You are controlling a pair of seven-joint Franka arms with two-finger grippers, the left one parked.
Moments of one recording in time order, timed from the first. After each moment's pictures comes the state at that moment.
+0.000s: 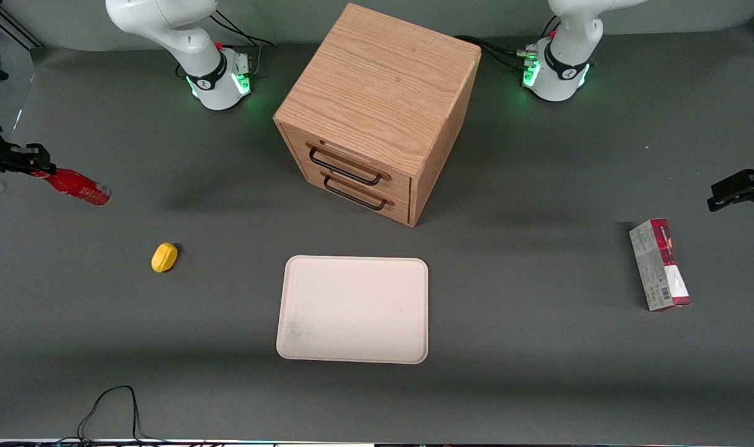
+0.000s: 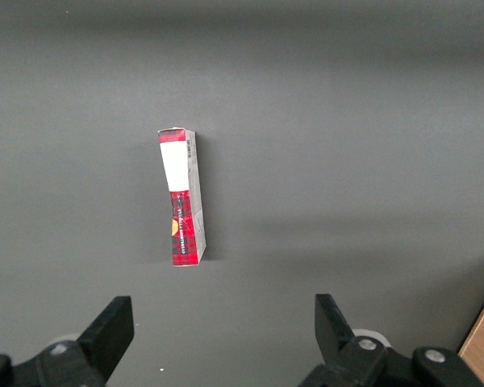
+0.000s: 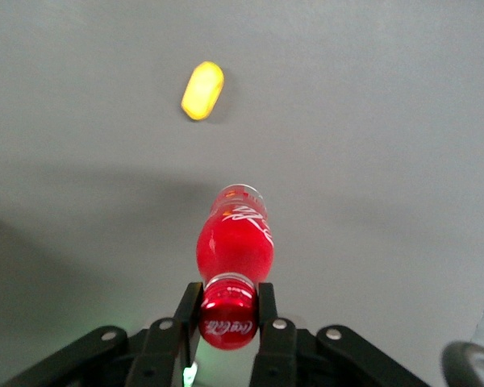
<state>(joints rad) 0.27 -0.04 -0.48 -1.73 -0.11 1.51 -0.28</state>
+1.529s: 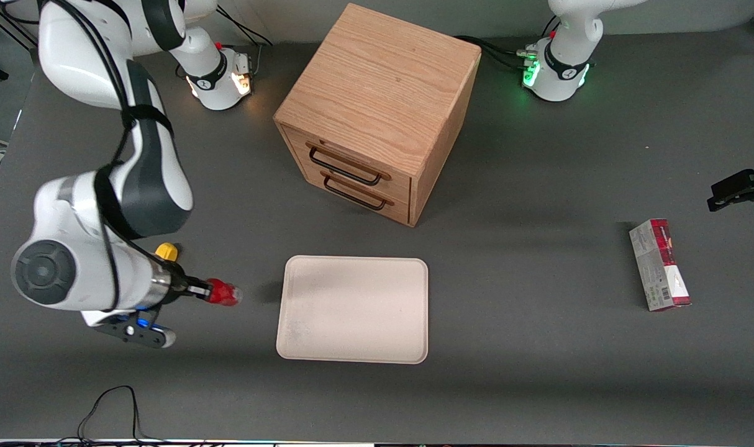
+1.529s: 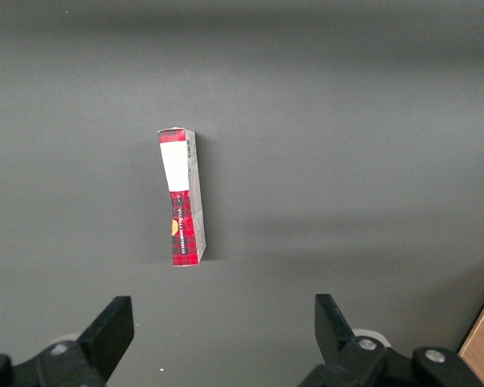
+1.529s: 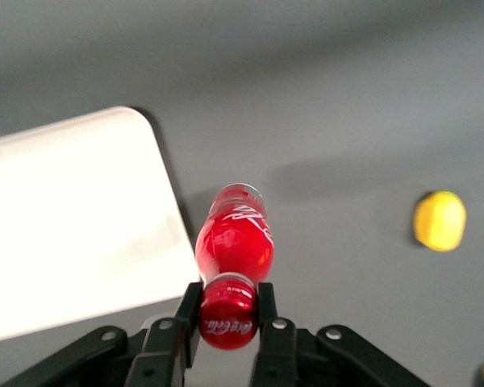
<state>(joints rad) 0.30 0.76 -0.14 -0.91 0.11 1.54 0.52</state>
